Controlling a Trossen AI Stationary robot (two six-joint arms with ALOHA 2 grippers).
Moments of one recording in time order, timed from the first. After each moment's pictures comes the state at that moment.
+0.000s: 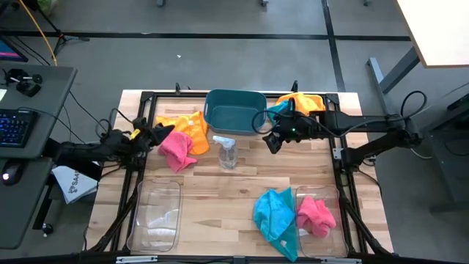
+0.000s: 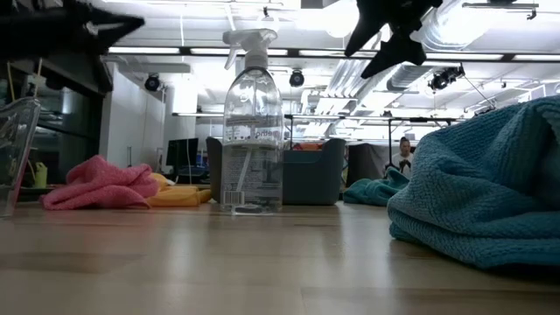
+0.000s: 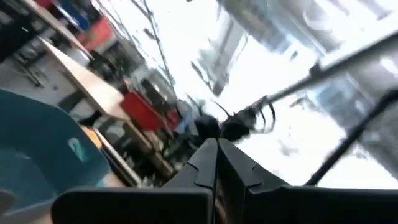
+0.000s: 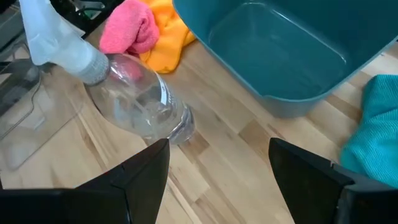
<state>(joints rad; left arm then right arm) 0.01 0.10 0.06 0.42 -0.30 -0.75 -0.05 1.28 1.17 -0.71 0.20 0.67</state>
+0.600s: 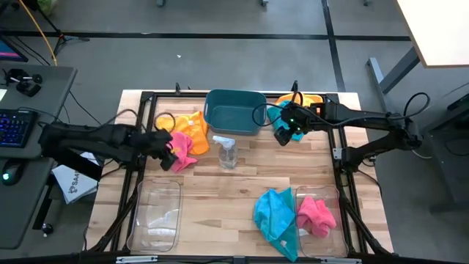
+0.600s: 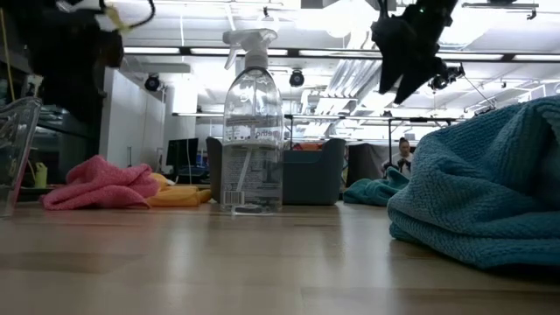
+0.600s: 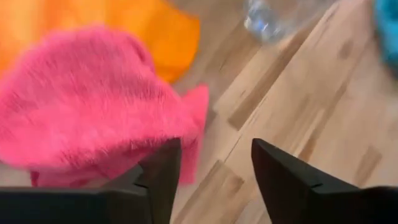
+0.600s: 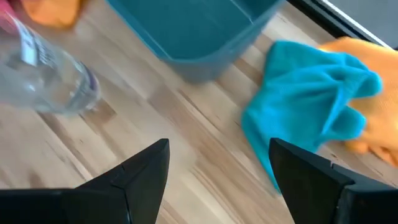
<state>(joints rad) -0.06 0.75 0.63 -0.92 -0.13 -0.78 -0.20 1.28 1.17 -0.99 0.24 0.53</state>
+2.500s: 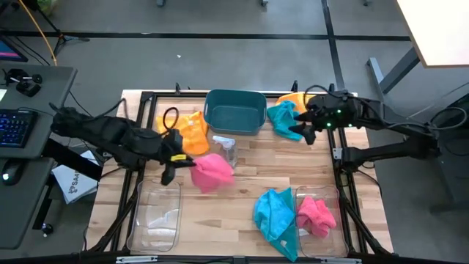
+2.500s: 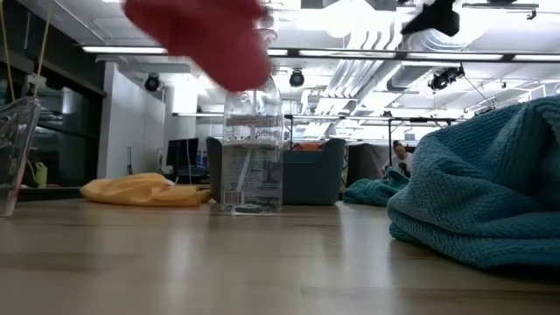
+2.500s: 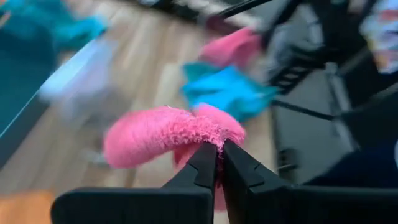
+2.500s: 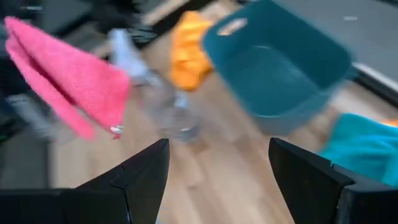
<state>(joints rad) -0.34 1.11 1.31 -0.81 -0.17 -0.49 -0.20 0.93 1.17 -0.84 -0.03 0.42</state>
